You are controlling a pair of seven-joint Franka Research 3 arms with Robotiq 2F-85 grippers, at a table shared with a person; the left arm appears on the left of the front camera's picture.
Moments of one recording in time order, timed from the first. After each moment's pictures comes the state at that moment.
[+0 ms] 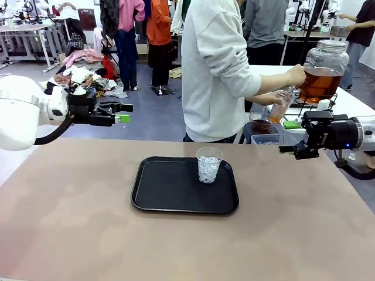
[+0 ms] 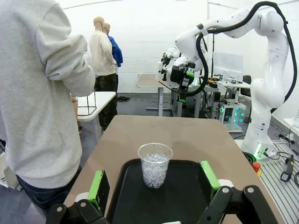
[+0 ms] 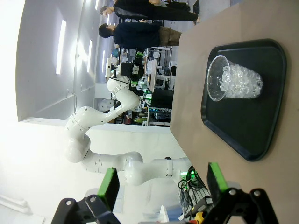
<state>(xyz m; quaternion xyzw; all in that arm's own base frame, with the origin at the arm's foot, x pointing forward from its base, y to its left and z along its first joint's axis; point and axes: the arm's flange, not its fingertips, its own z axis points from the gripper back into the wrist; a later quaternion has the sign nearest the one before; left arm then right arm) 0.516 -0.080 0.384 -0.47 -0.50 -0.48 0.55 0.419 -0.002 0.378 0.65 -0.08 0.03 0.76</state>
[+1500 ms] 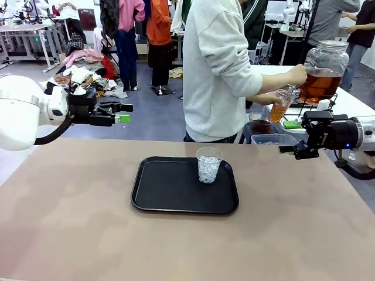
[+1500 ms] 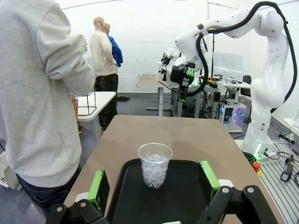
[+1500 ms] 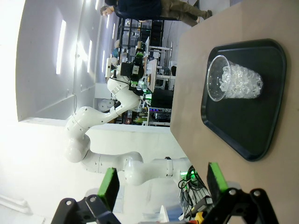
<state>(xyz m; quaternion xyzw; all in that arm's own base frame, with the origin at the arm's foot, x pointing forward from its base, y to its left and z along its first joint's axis) 0.516 -0.080 0.384 -0.47 -0.50 -0.48 0.55 0.419 -0.002 0.378 0.65 -0.08 0.03 0.76</state>
